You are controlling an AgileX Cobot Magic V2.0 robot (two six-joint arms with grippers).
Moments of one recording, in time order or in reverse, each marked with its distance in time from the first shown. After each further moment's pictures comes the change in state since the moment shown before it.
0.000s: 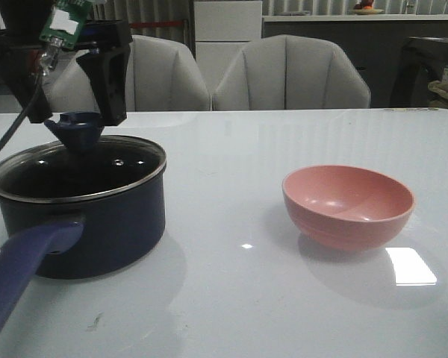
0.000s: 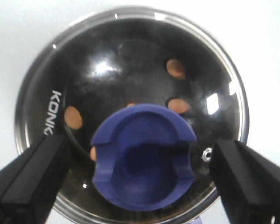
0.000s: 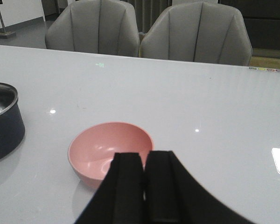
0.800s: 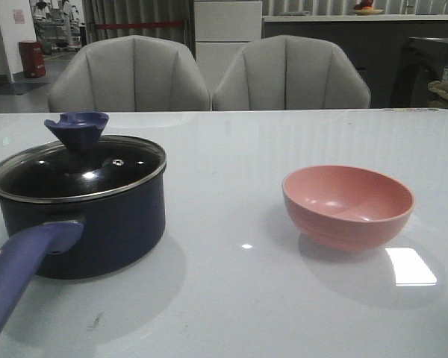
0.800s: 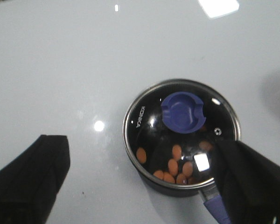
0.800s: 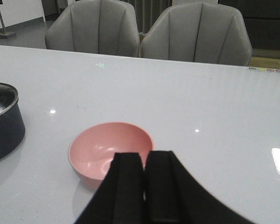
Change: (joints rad) left arm 0.000 -0.969 0.685 0.203 -0.516 0.000; right arm 0.000 0.000 0.000 0.000 0.000 0.000
